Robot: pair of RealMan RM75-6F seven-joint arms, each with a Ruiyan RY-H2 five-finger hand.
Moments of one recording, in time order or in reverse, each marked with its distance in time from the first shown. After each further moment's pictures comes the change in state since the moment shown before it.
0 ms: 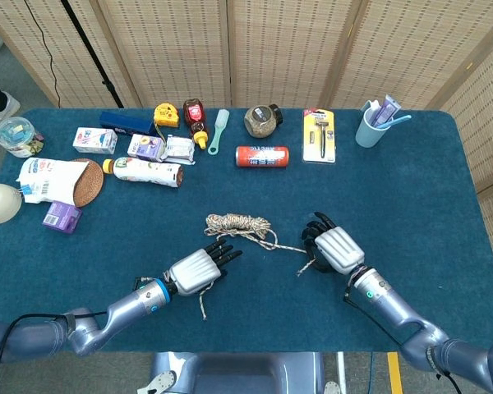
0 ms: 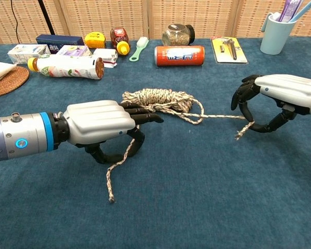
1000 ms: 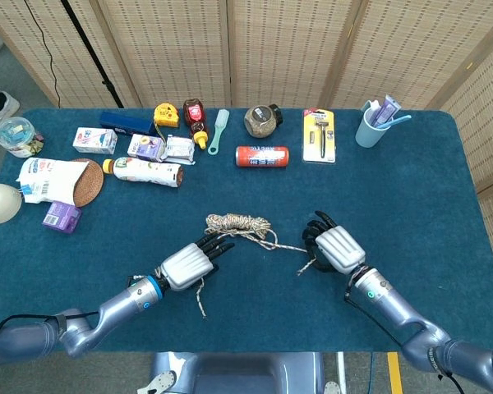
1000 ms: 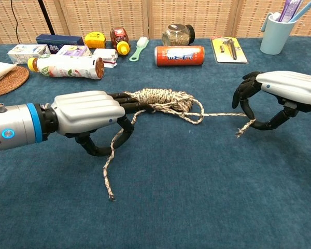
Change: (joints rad) left arm 0.021 0.056 -0.005 -0.045 -0.031 0.041 -0.025; right arm -0.001 0.023 0.009 -0.032 -0.001 0.007 -0.018
